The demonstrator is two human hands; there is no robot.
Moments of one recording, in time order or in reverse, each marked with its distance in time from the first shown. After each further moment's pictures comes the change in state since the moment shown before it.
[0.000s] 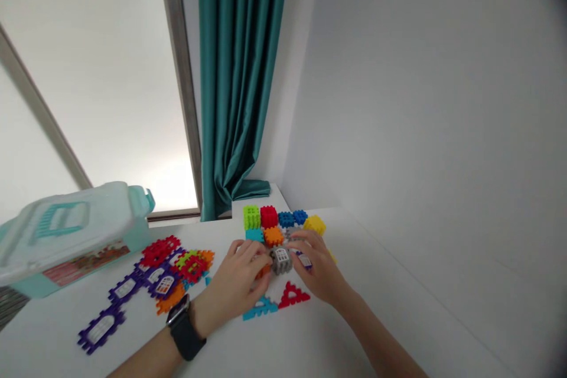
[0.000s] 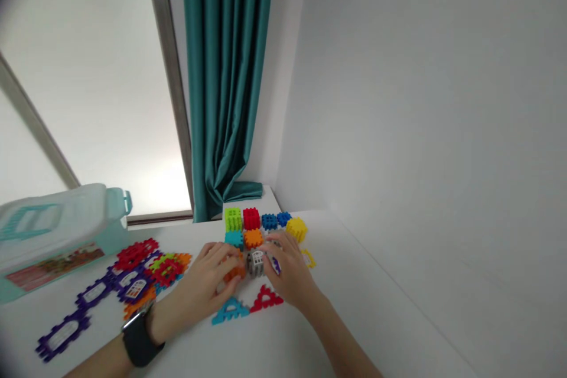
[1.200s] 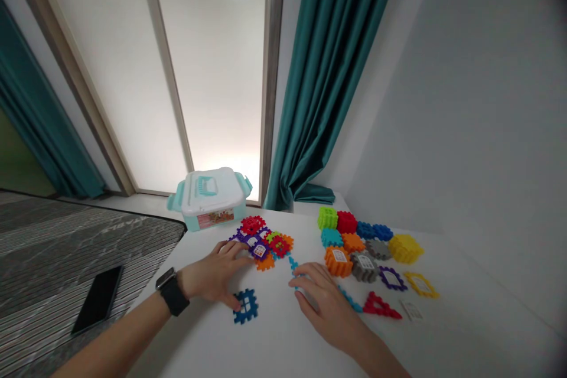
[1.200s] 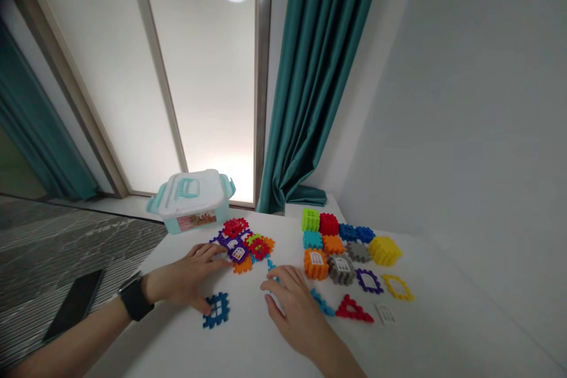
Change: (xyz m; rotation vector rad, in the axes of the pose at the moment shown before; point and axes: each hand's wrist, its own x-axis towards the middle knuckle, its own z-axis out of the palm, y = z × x) left_hand -0.188 -0.080 -0.113 0.119 -0.356 -0.312; right_hand -0.001 -0.133 0.090 0.236 -0.362 -0.169
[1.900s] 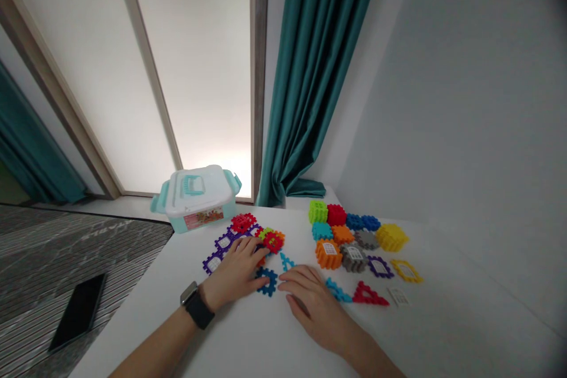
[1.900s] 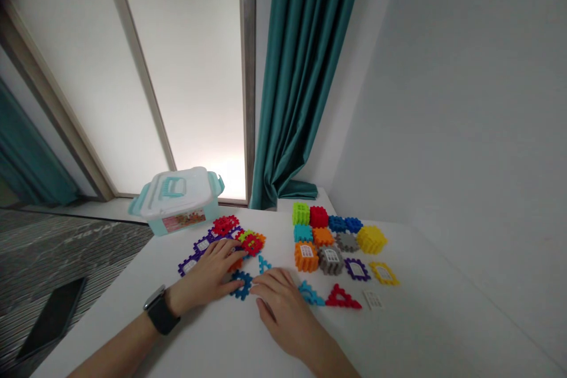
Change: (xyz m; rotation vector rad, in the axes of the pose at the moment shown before) left_hand 0.053 0.038 0.037 0.007 0.220 -0.075; right_hand -0.006 -0.006 0.000 0.077 -0.148 0.076
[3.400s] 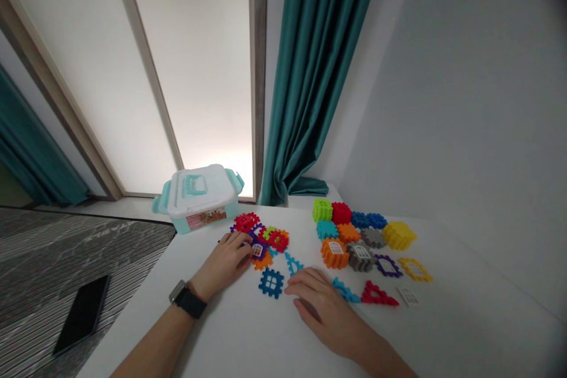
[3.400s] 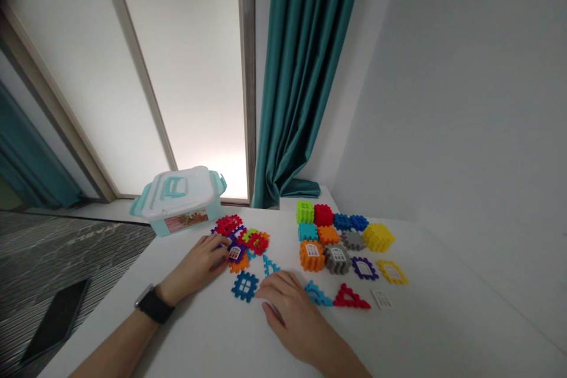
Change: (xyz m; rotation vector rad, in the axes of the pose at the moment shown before) left_hand -0.010 -0.044 -0.003 0.064 0.114 0.065; right_hand 0.000 -0.006 -0.010 0.025 -0.082 0.036
